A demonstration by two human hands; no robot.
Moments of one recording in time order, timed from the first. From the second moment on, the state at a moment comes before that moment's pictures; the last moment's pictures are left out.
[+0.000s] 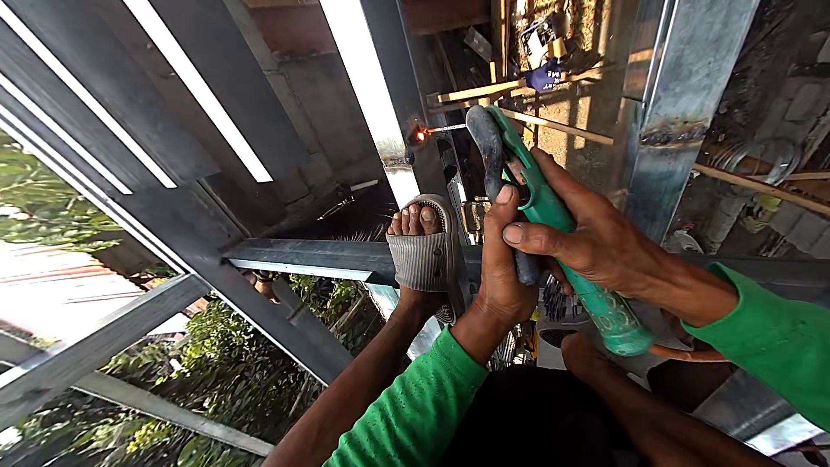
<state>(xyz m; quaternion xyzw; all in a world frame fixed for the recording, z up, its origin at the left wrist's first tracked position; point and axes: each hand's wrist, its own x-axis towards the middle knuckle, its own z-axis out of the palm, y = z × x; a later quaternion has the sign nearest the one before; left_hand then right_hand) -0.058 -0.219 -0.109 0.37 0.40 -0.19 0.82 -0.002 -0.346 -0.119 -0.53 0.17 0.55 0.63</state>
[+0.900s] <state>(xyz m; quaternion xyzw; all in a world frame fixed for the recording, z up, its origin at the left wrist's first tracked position) -0.055 -0.220 -0.108 0.37 0.39 -0.18 0.83 0.001 -0.346 -0.115 -0.54 0.16 0.54 0.62</state>
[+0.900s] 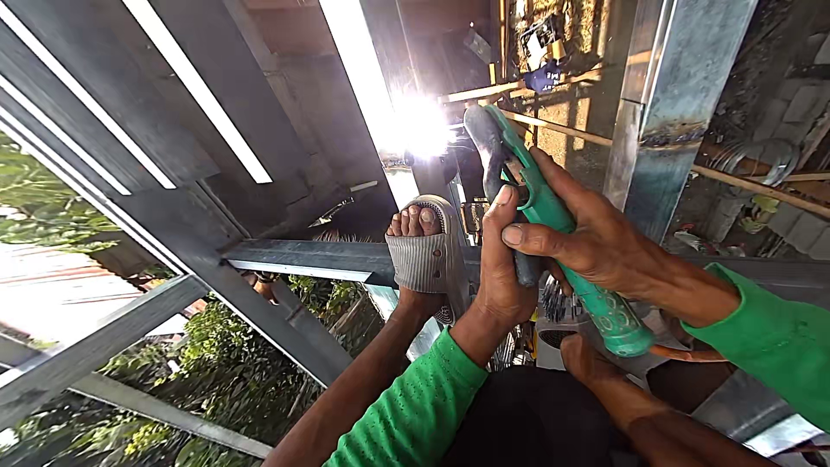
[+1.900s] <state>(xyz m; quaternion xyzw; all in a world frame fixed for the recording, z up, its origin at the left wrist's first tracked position) -0.055 -0.219 -0.108 0.37 0.40 -0.18 0.82 0.002 -0.344 -0.121 -0.54 0.16 0.55 0.62</state>
